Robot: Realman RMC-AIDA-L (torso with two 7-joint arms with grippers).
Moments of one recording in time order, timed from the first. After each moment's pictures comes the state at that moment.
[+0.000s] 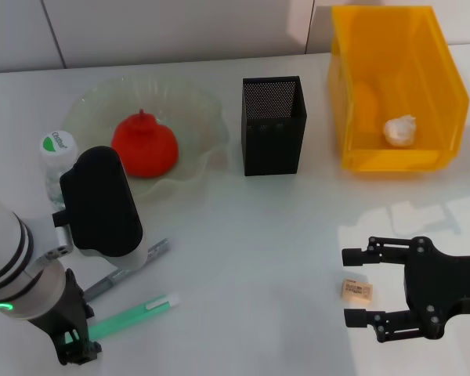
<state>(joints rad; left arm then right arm) -0.43 -2.08 1.83 1.55 2.75 1.68 -2.38 0.28 2.05 -0.79 -0.70 -1.93 -1.83 1.11</state>
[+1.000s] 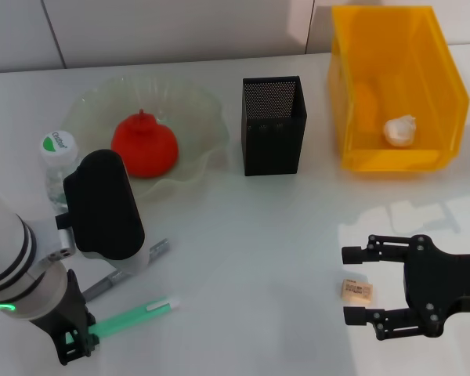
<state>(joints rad) -0.43 -2.08 1.84 1.53 2.75 1.66 -2.36 0.29 2.05 -0.79 -0.70 -1.93 -1.83 1.11</state>
